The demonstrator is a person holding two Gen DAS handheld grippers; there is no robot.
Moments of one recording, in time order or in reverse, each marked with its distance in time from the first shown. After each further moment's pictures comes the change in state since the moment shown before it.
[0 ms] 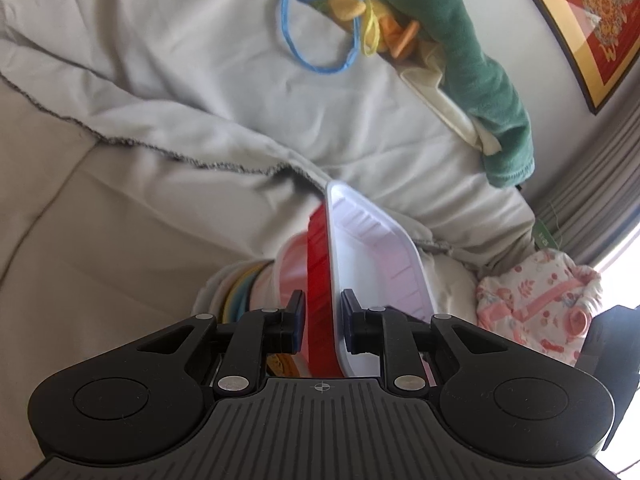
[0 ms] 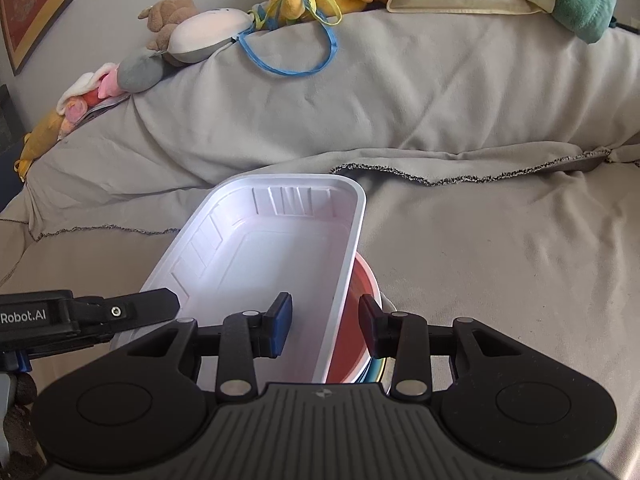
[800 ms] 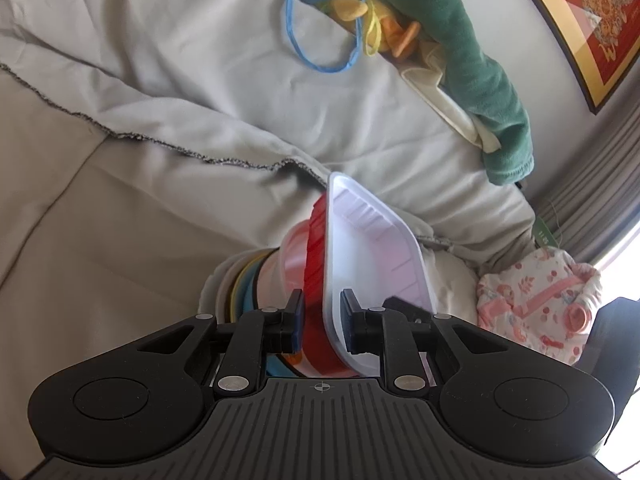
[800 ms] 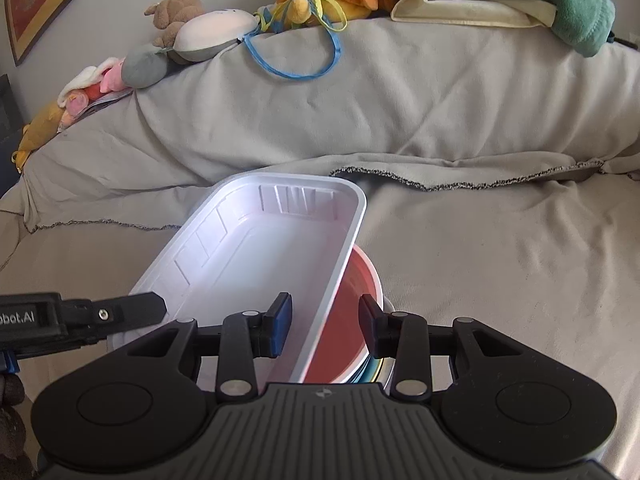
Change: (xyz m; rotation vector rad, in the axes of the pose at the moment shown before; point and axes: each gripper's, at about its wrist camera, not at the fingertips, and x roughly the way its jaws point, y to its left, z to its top) left arm -0.009 0.001 -0.010 -0.003 0.019 0.004; right arm -0.009 0.010 -0.005 -0.033 -0.019 -0.032
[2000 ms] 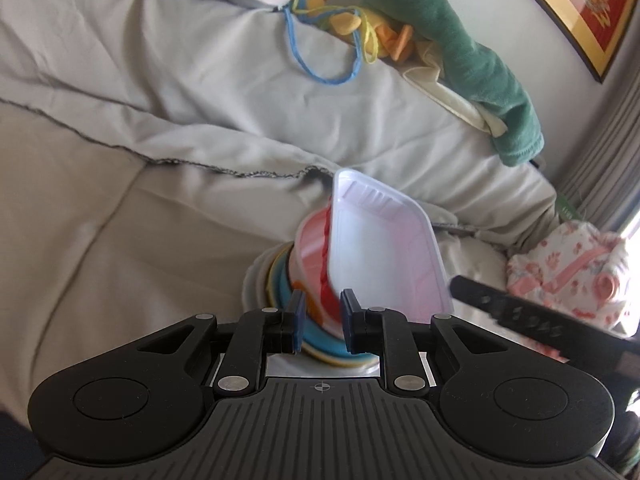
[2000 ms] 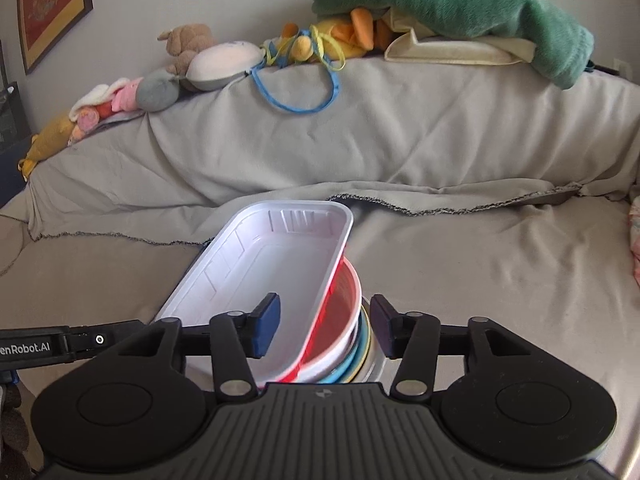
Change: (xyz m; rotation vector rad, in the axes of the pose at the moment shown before) left arm -0.057 -0.021 -0.030 0.126 -0.043 0.134; right arm -0.065 -0.003 -0.010 -0.013 -0.077 -0.011
